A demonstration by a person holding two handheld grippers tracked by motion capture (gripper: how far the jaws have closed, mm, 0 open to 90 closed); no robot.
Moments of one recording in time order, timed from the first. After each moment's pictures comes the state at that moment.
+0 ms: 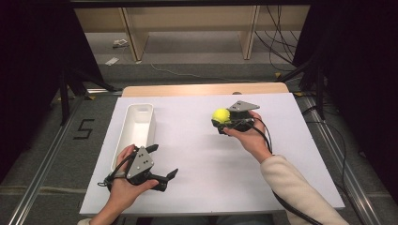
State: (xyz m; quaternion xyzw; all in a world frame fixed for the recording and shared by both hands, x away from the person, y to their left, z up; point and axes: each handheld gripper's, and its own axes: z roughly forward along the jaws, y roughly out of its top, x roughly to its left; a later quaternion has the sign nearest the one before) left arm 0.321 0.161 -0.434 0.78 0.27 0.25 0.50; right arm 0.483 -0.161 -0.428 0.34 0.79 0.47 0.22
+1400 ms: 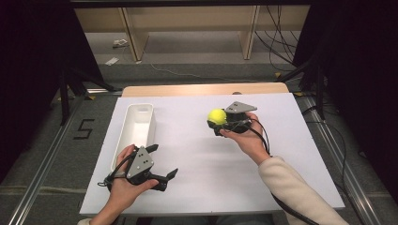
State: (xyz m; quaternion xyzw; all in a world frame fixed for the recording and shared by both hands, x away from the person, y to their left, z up) left arm 0.322 0.162 -0.434 0.78 0.27 0.25 0.50; right arm 0.473 -0.149 -0.421 0.32 0.78 0.48 0.22
